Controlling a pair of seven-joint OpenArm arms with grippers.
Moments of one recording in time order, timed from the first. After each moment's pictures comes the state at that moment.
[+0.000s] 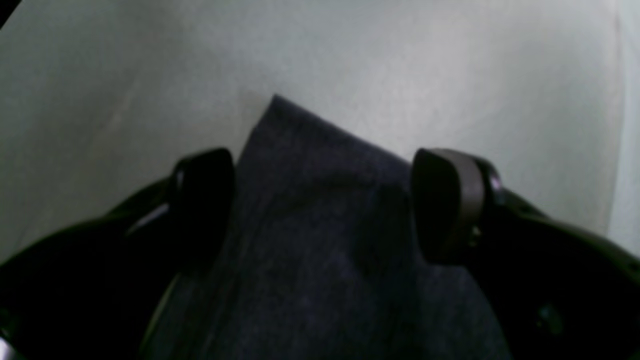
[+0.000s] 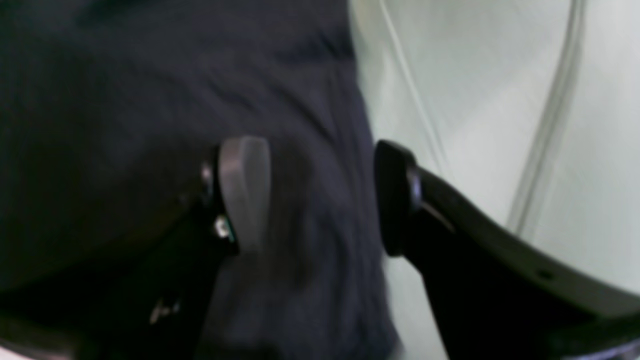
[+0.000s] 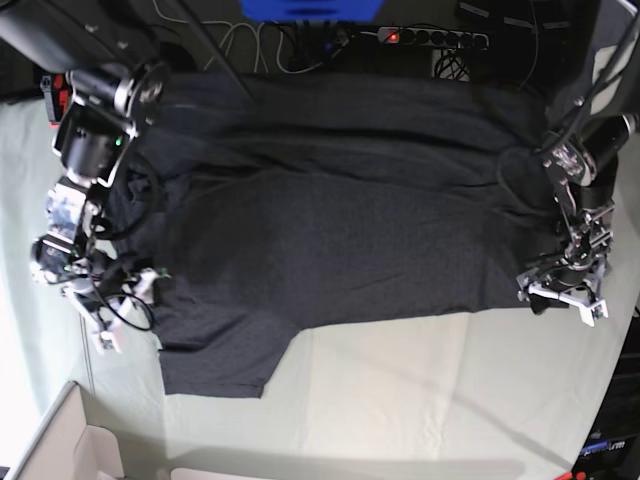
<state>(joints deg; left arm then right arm) -33.6 -18.0 -39.1 13.5 13.2 -13.2 -3.9 22.2 4.6 32.2 56.7 -17.7 39.9 -31.4</state>
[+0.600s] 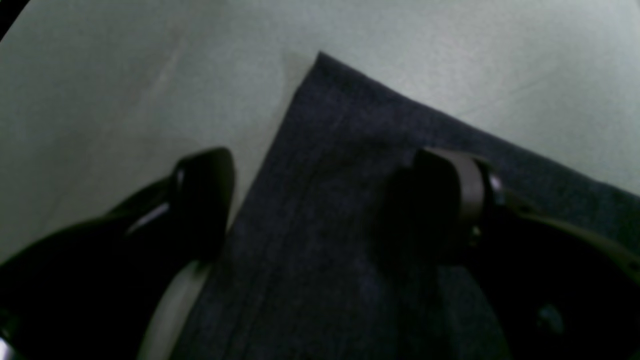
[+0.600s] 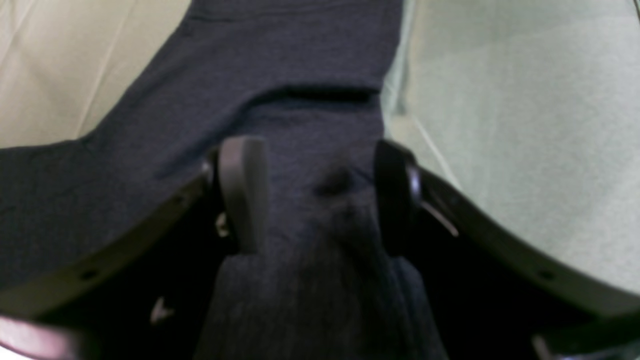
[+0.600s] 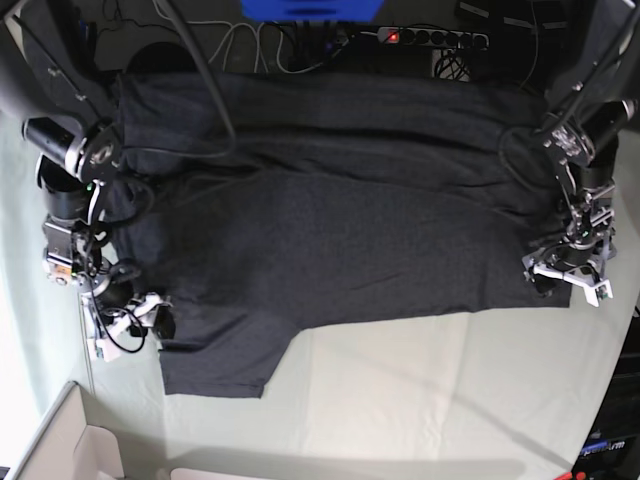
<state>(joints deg) -30.0 -18.5 -39.1 13.9 13.1 -13.3 -6.8 32.7 12.4 32.1 23.4 -17.9 38.5 -0.4</state>
